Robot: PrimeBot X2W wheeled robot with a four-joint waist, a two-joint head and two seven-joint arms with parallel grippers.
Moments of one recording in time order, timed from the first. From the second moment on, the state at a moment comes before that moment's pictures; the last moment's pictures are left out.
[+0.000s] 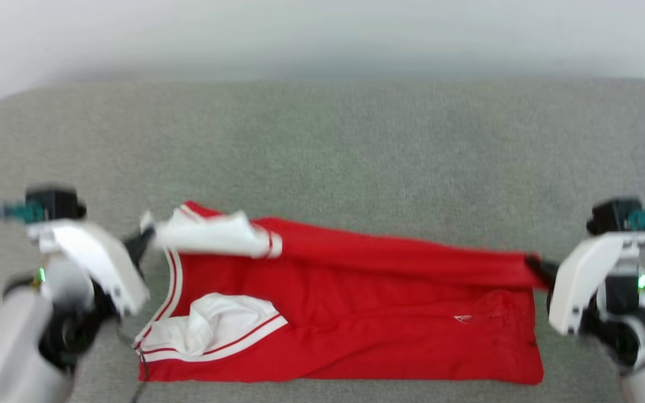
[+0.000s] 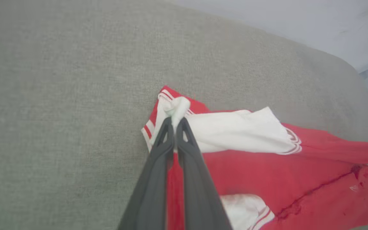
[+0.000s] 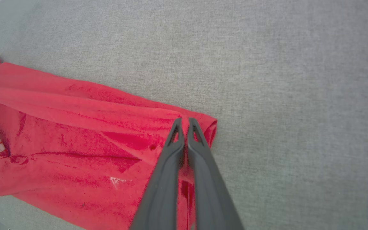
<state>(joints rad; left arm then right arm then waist) -0.46 0.60 -0.43 0.29 -1.04 0.04 0.35 -0.34 -0.25 0.05 0.28 0.49 0.13 0.65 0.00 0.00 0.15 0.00</state>
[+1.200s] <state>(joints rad) -0.24 0.45 -0.44 0.09 -0.73 0.23 -0.24 -0.10 -0.25 -0.12 0.12 0.45 0.13 0.66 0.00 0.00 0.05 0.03</state>
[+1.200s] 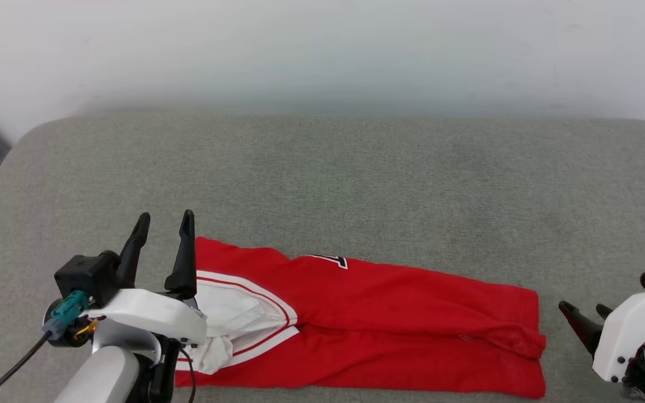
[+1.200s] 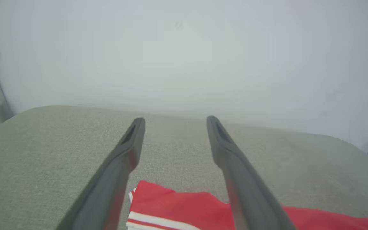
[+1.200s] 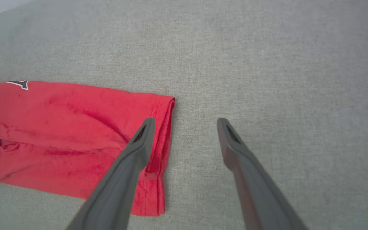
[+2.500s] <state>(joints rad) -0.10 0.49 -0.45 -0.11 -0.60 0.34 -0.21 -0.10 -0.30 -0.12 0.25 0.50 0.13 0.78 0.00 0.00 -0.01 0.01</state>
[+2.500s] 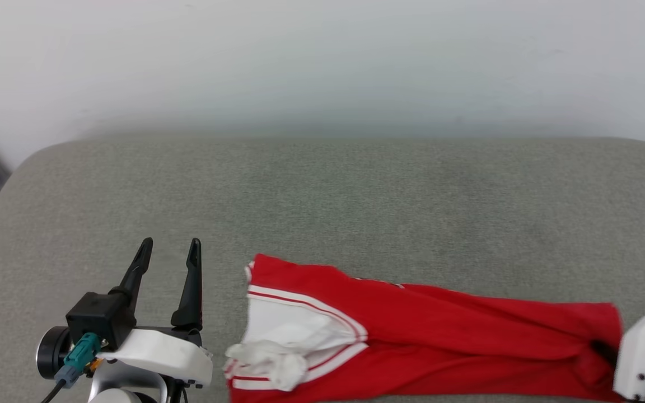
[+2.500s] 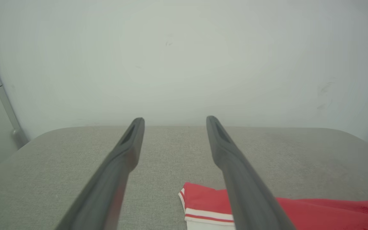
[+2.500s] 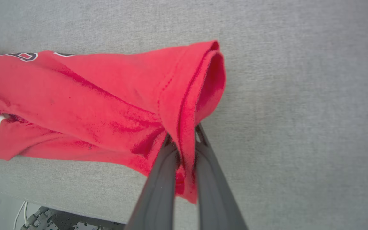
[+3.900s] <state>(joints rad) -0.17 0.47 -0.51 -0.06 -0.61 0.31 -0.19 -0.47 -0.05 0.47 0.60 1.23 0.13 0.55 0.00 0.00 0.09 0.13</state>
